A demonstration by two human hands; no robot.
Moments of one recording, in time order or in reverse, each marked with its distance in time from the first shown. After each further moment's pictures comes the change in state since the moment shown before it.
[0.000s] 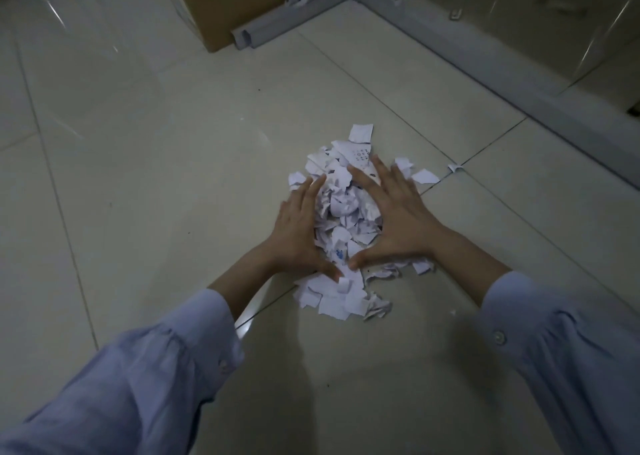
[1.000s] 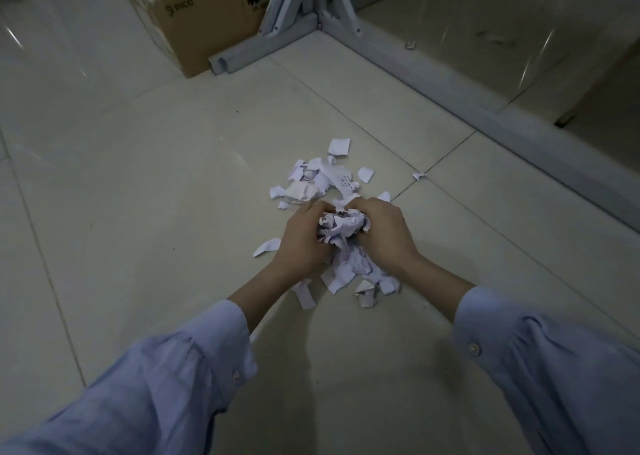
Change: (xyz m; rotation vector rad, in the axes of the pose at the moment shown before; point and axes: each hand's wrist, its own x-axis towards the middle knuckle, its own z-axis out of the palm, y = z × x) left_hand 0.002 0.044 0.013 -0.182 0.314 0.099; right_hand -0.023 -0.027 0.007 0.256 0.406 0.140
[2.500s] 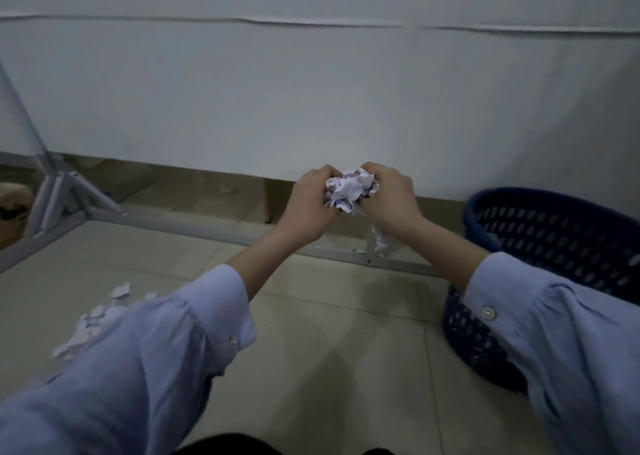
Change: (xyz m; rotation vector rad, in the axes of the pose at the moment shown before) left_hand -0.094 0.440 0.032 -0.245 -0.069 0.851; right_hand -0.290 -0.055 -0.384 -0.252 0.814 0.309
